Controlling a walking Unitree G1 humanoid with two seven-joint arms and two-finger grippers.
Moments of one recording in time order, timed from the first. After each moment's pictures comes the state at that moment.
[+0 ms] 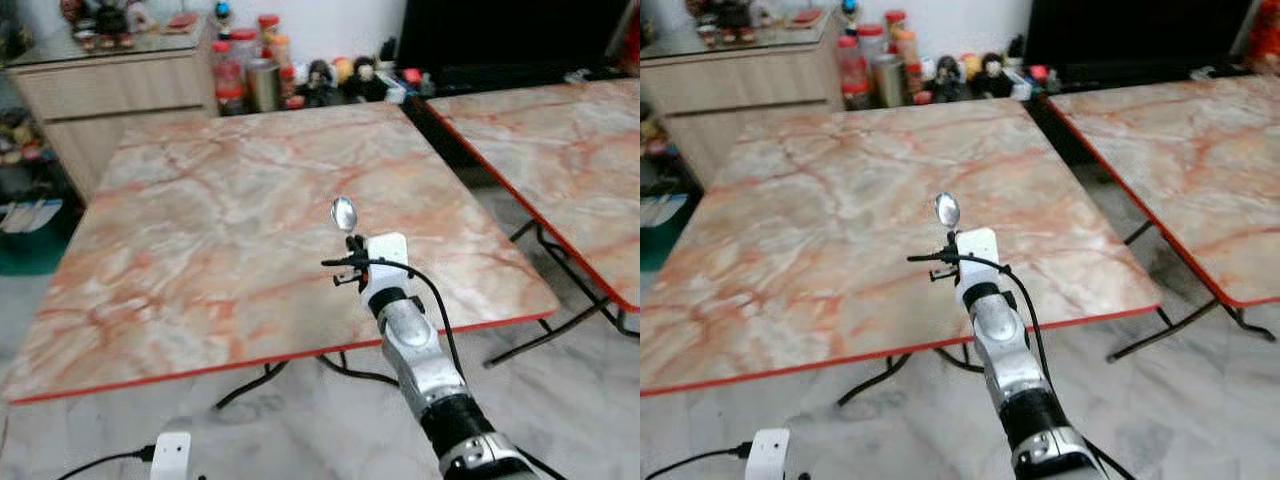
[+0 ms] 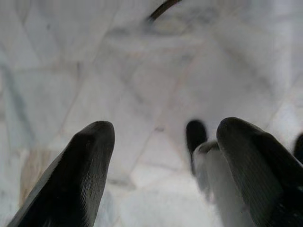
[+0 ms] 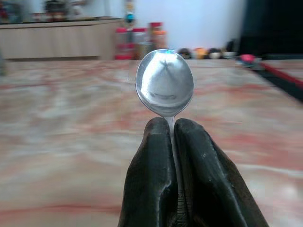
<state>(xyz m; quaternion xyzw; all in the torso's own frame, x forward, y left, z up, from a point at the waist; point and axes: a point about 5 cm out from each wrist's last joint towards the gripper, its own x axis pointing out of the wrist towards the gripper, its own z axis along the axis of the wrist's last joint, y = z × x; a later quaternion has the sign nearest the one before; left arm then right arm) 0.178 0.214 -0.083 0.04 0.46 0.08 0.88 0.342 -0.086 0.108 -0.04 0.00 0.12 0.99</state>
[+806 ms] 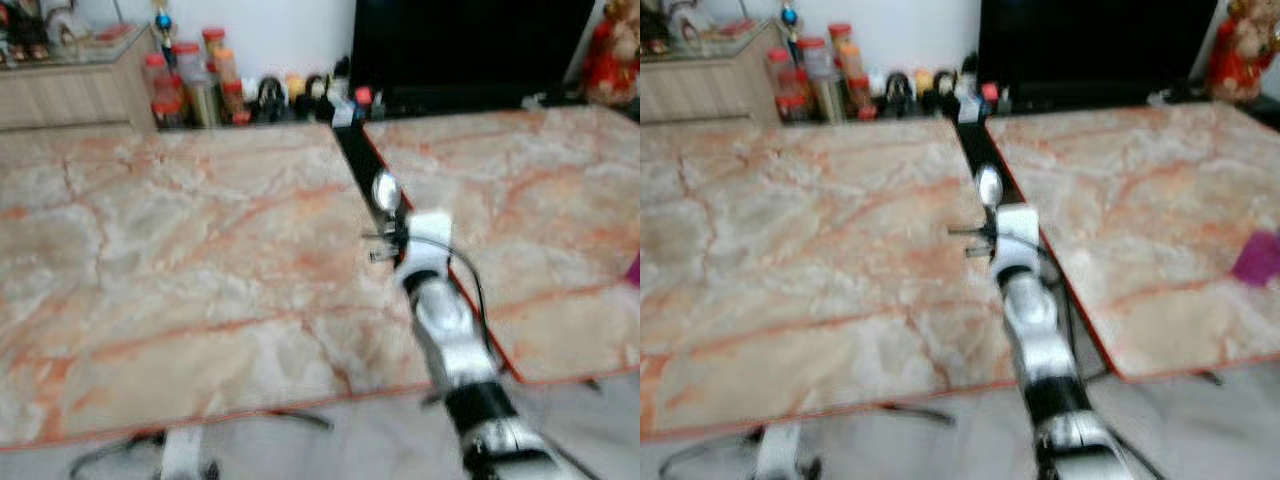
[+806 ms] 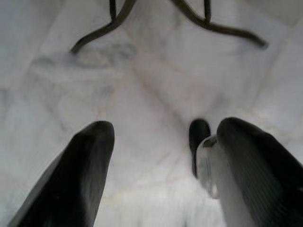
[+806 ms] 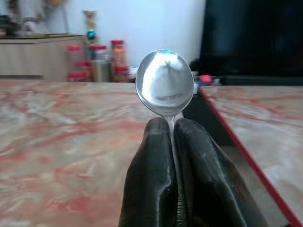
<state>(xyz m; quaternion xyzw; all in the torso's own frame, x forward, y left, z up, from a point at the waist) 0.182 0.212 -0.081 0.03 0.46 0.09 0.88 0.353 -0.095 0.133 -0.02 -0.03 0.10 0.99</state>
